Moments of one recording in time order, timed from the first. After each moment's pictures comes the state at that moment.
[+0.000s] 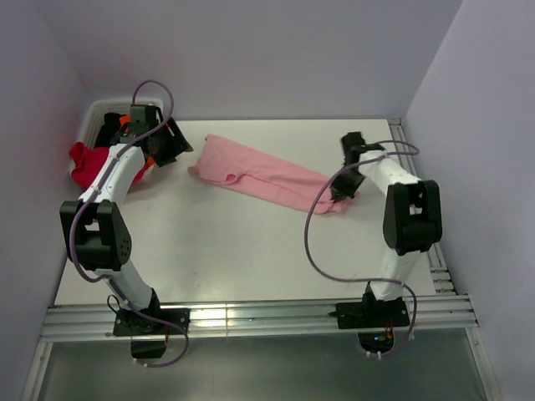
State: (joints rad) left arm -0.06 1.73 1.50 -0.55 0.14 -0.58; right arm 0.02 1.89 1.35 -0.81 0.00 0.78
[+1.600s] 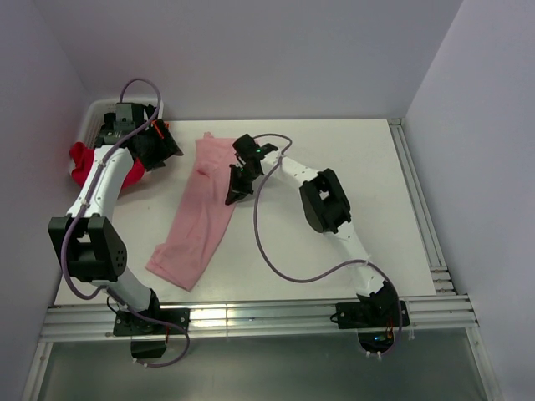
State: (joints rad) left arm -0.02 1.64 1.54 -0.75 0.14 -0.54; right arm 0.65 2.54 2.16 -0.76 -0.47 0.75
